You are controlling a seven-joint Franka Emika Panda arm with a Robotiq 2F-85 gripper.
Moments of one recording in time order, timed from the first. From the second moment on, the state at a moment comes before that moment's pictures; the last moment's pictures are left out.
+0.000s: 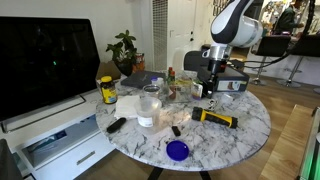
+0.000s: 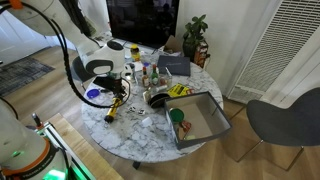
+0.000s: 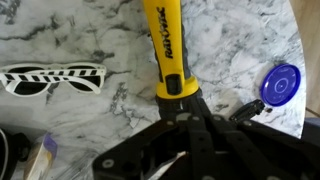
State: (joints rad) arm 0.04 0.12 0.13 -2.58 0.53 2.64 -0.65
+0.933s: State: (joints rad) arm 0.03 0.22 0.16 -2.59 0.52 2.68 -0.65
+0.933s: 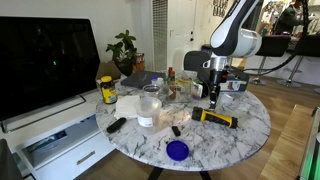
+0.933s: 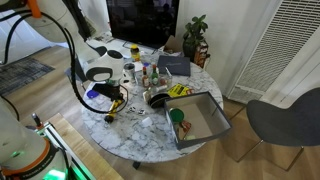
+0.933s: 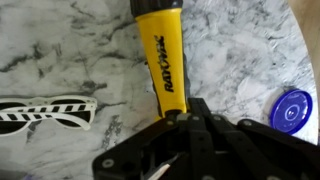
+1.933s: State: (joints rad) arm -0.03 0.32 0.19 -2.52 0.48 2.71 -0.64
